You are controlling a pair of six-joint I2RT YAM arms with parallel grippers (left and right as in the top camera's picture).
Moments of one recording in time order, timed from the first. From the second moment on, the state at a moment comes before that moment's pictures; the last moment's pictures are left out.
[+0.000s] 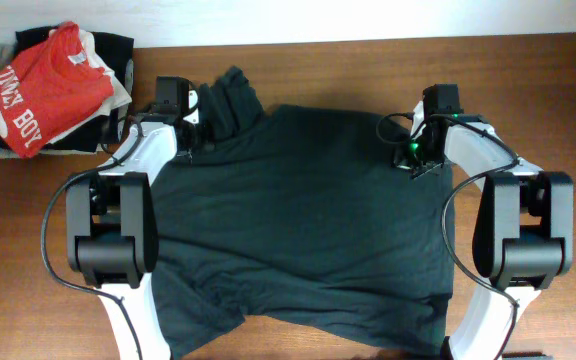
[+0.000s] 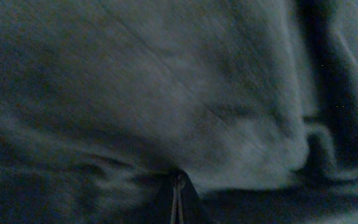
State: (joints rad) left arm -0.06 2.19 1.53 -0.44 0.08 -0.17; right arm -0.02 2.06 1.37 -0.62 -0.20 0.21
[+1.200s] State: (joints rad) left arm -0.15 2.44 3.05 -1.64 -0.20 -0.20; right arm -0.16 1.99 2.10 -1.28 -0.30 0.21
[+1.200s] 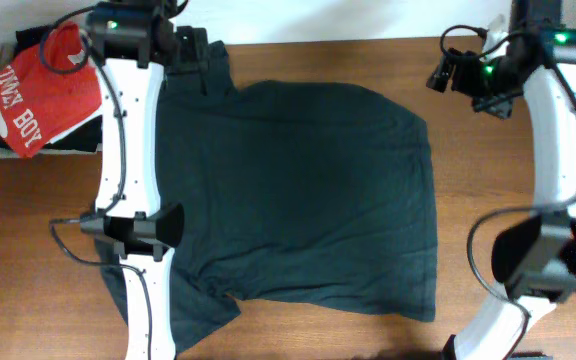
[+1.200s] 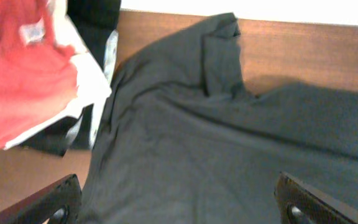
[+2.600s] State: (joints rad) left arm 0.63 1.39 0.61 -0.81 0.05 -0.54; right arm 0.06 1.58 1.47 -1.24 -0.12 0.26
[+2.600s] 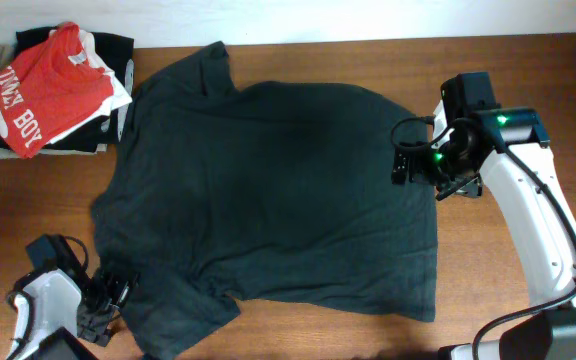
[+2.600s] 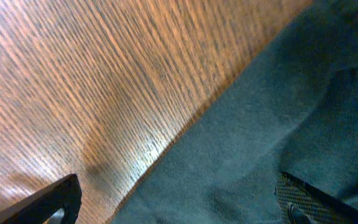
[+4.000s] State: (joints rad) left arm 0.65 1.56 0.70 -0.74 0.16 -0.50; right arm -0.12 1.41 0.57 -0.96 -0.36 0.48
